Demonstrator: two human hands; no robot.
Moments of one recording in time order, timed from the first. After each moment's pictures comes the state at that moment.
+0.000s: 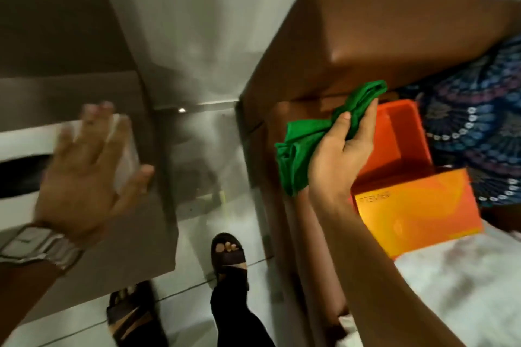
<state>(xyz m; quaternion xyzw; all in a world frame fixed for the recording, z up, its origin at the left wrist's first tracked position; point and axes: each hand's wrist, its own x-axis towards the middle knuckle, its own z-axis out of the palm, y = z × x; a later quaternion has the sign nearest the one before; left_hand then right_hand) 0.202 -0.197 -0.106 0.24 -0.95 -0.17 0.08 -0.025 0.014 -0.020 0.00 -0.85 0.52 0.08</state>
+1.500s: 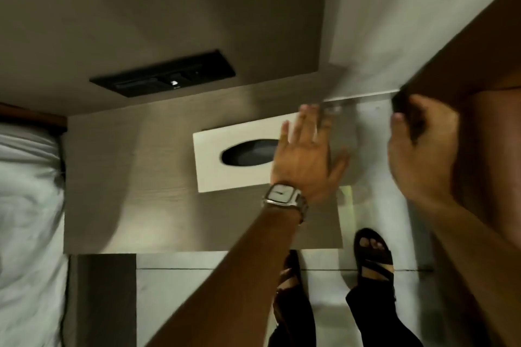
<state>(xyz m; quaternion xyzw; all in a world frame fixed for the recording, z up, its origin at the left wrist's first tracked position) 0.182 -0.187 -0.067 0.29 -0.94 -0.17 -0.06 0.053 -0.071 -0.059 0.16 -0.88 0.42 -0.11</state>
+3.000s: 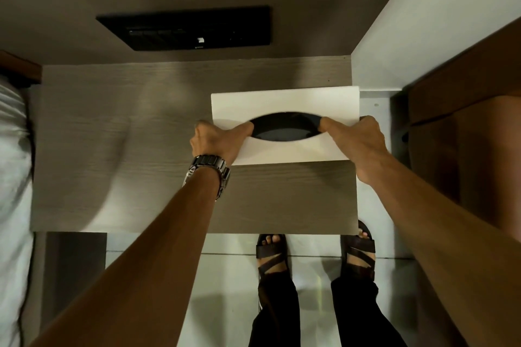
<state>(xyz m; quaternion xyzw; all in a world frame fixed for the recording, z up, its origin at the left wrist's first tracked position) 0.320 -0.304 -0.071 0.72 -0.54 -0.43 0.01 0.138 -0.168 -0.075 0.02 -0.86 0.29 -0.41</state>
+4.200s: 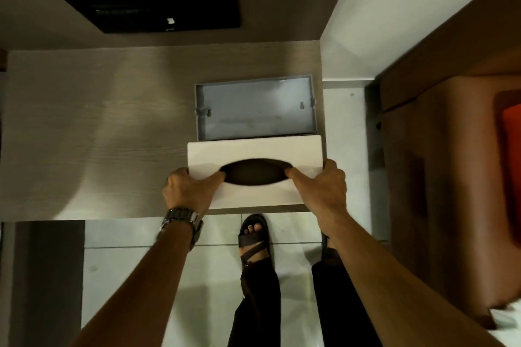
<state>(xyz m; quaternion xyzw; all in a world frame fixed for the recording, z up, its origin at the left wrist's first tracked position) 0.386 -0.212 -0.081 0.73 -0.55 -0.41 -0.02 0.218 -0.080 -0.082 0.01 -0.88 0.24 -0.40</state>
